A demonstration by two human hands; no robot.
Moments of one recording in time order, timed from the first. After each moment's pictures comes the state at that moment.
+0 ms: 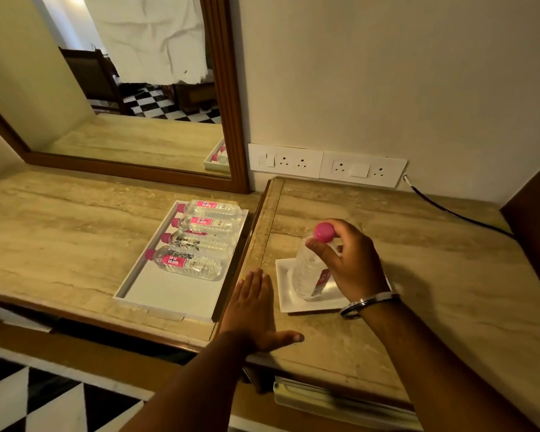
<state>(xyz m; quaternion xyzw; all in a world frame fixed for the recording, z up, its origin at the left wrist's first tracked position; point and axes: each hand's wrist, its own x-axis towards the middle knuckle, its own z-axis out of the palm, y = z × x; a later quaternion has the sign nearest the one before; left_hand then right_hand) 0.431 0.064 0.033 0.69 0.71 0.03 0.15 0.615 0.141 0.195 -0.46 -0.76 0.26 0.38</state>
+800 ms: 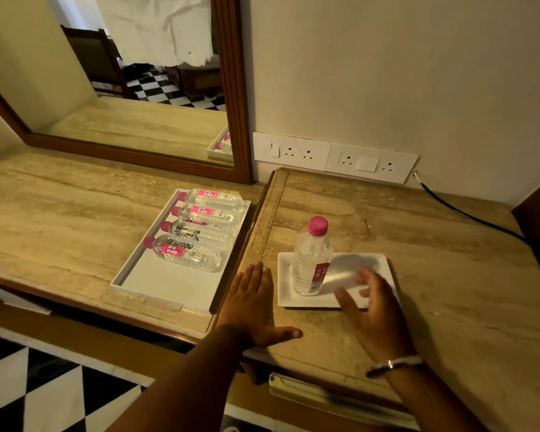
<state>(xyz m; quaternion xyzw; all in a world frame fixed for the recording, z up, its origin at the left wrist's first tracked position) 0.430 0.067 0.021 0.69 0.71 0.02 0.13 0.667 0.100 0.119 -0.55 -0.71 0.30 0.33</state>
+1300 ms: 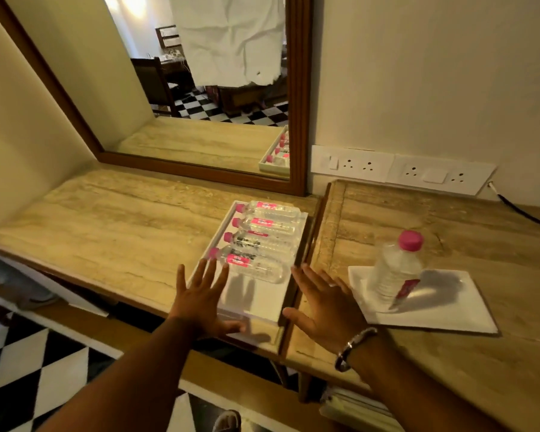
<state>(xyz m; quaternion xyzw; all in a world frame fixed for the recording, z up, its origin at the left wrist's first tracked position) 0.205 -0.002 0.061 0.61 0.78 -0.16 0.06 0.485 0.081 0.113 -0.38 -0.90 0.18 0.08</state>
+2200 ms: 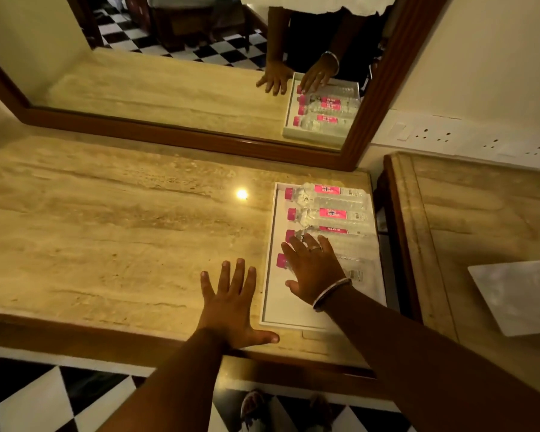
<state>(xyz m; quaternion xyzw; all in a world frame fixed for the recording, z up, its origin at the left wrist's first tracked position) 0.015 0.036 -0.052 0.71 0.68 -0.11 0.18 0.201 0.142 0.029 -0.41 -0.90 -0.04 -0.11</state>
